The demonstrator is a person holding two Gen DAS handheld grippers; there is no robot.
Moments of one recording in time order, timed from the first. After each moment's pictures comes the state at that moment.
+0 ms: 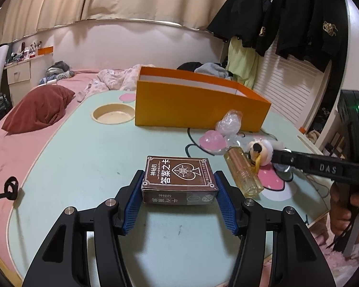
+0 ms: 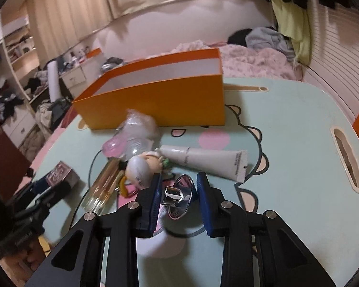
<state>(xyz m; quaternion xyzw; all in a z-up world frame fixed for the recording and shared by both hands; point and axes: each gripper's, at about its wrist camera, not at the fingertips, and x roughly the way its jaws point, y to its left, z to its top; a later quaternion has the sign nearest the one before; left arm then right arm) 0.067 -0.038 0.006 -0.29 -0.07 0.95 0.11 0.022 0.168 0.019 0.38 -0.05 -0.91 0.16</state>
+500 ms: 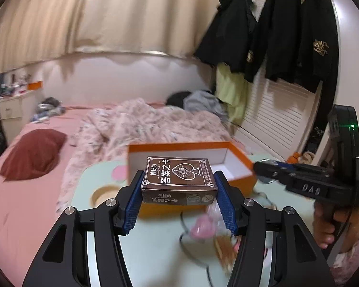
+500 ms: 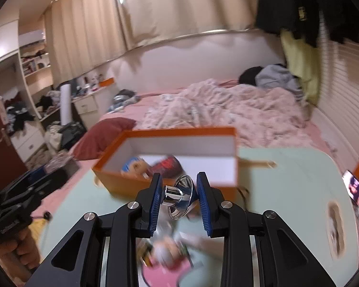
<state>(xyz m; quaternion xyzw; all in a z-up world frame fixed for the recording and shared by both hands) -0.009 -0.039 0.106 -0.24 -0.04 0.96 0.15 -0.040 0.155 0.097 0.31 -0.05 -0.93 0.20</state>
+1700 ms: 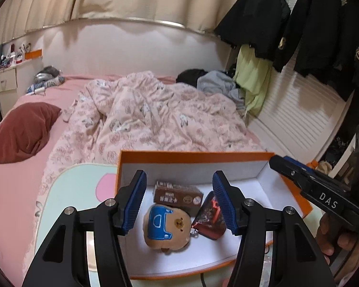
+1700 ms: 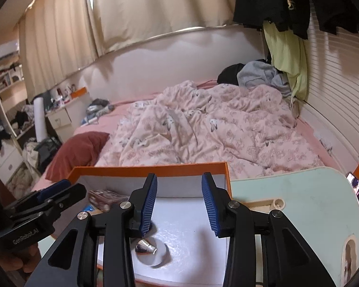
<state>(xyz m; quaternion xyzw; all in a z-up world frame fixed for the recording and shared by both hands) -0.128 -0.047 0.064 -0.30 -0.09 0.94 0.12 -0.129 0.162 0.077 0.29 -0.08 -0.95 0.11</state>
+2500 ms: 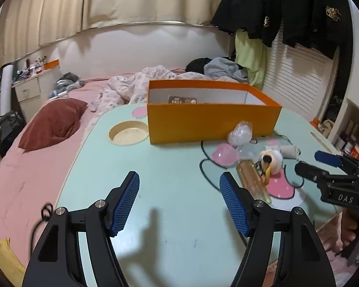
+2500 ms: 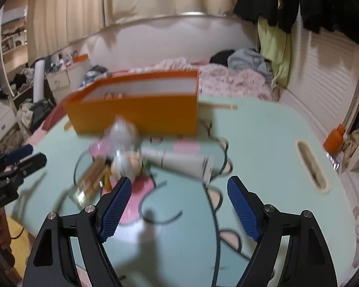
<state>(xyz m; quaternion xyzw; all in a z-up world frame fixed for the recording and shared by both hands) 0.055 -0.026 0.030 -0.31 -0.01 0.95 0.06 0.048 0.161 0.020 0.35 0.01 -0.93 0.08</state>
